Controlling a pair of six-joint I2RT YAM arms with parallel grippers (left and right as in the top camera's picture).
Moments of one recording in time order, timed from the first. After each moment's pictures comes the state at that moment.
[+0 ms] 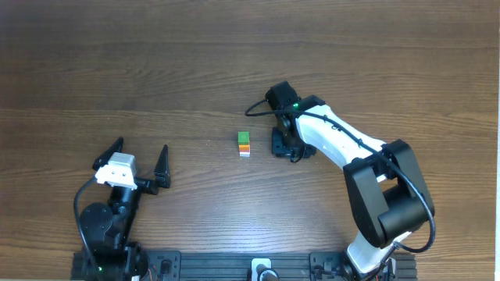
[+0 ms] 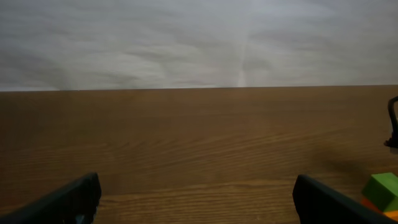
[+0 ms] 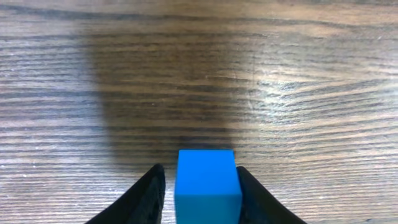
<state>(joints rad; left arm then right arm) 0.01 0.01 0.01 -0.06 0.18 -0.04 0.45 1.85 1.12 -0.82 0.02 0.50</state>
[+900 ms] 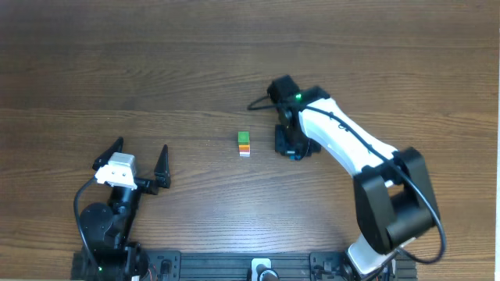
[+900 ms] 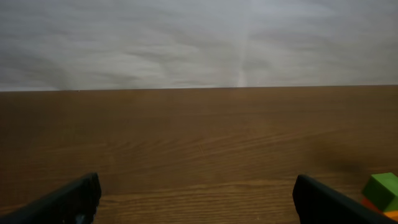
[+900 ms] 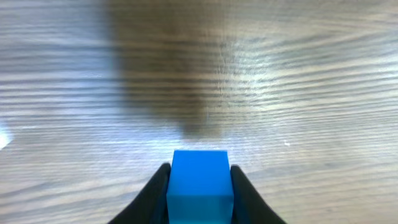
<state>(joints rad) 0.01 0.01 0.01 -0.06 0.18 -0.04 0.46 1.80 1.24 -1.05 0.03 0.50</state>
